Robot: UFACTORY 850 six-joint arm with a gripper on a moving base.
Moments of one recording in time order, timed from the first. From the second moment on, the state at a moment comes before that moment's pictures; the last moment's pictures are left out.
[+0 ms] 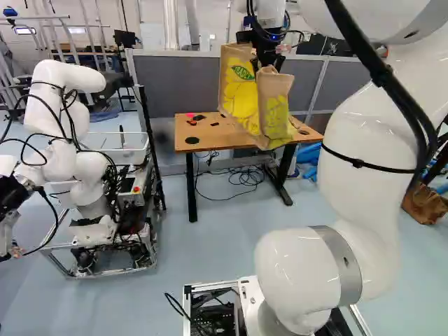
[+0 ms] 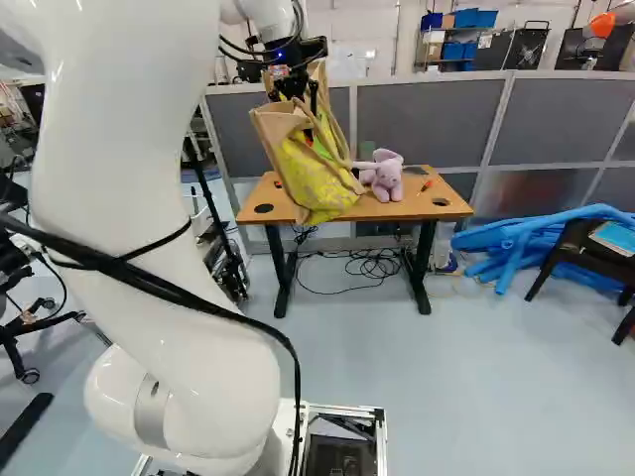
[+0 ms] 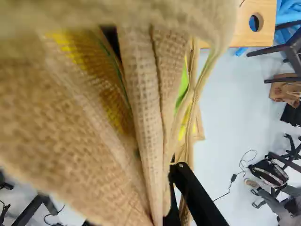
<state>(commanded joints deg) -1.9 -9.5 -90.6 -8.5 -75.0 -0.5</state>
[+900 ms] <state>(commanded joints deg) -1.9 -9.5 -90.6 -8.5 -75.0 -0.5</state>
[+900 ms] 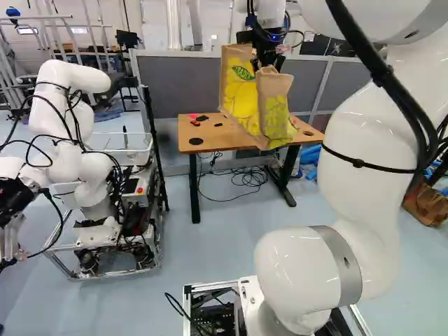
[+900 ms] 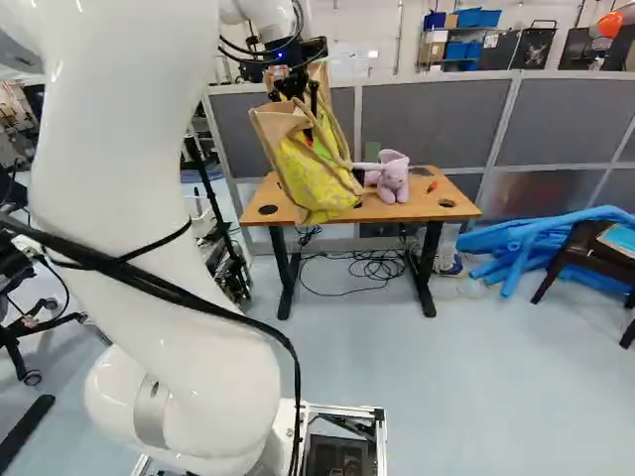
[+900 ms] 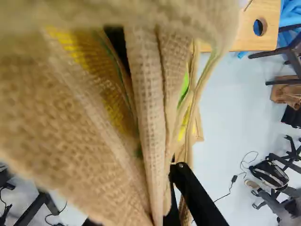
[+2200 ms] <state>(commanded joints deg) -1.9 -9.5 -90.6 -8.5 -75.0 -0.5</state>
